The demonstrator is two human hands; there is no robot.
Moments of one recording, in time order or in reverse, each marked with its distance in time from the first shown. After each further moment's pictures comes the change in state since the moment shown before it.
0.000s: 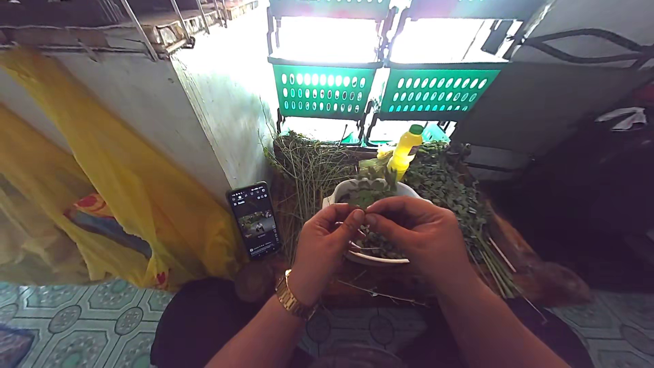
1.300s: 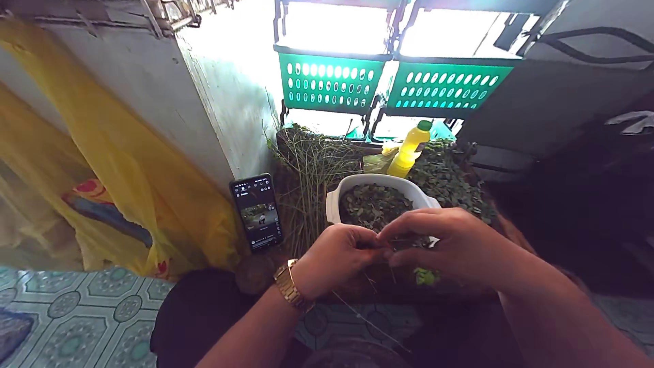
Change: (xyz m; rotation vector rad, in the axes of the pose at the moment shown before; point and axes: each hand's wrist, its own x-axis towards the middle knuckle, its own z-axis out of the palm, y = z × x) left_hand 0.007 -0.003 -0.011 0.386 -0.477 -0.021; right_hand 0.014 0.001 -0.053 -0.401 -0.591 -0.300
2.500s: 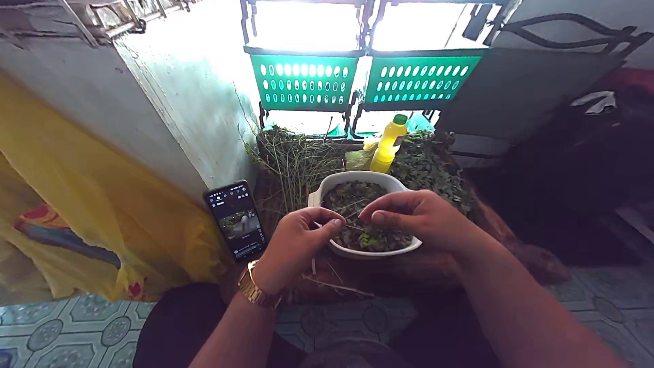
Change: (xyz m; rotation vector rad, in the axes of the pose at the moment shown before) left_hand -0.003 0.003 -0.020 0.071 0.263 -0.134; right_hand -0.004 0.031 0.000 0.434 0.101 0.424
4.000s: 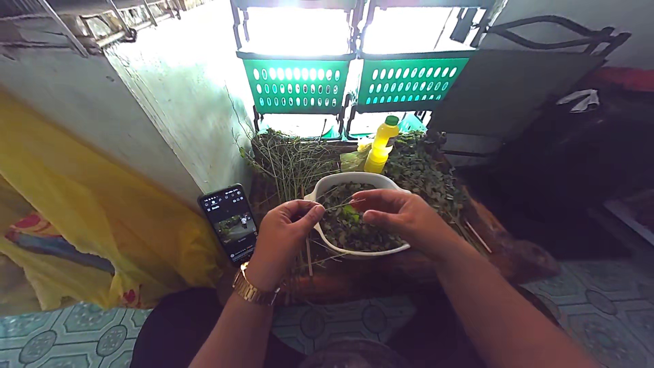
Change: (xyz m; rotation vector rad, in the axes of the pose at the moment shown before) left_hand 0.008 -0.004 -0.001 -0.063 0.227 -0.053; right_hand 0.003 0.011 0.018 0.173 0.171 0.139
